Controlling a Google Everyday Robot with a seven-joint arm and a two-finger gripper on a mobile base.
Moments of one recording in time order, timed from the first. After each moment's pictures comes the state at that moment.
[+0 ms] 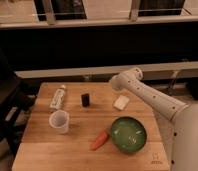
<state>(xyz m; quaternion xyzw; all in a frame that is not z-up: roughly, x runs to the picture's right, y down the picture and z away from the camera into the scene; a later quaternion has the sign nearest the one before) 0.111 -0.018 0.953 -0.05 -0.15 -0.15 0.98</state>
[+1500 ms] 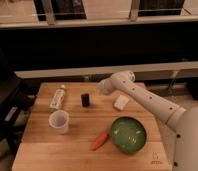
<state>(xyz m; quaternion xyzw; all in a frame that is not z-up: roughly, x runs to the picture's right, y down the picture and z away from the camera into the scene) 0.015 0.021 0.914 -0.05 -0.29 -0.23 0.93</state>
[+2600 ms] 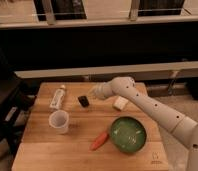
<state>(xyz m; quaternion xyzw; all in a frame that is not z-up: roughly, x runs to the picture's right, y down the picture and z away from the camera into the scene) -0.038 0.037 0.858 0.01 -0.39 -0.27 0.88</state>
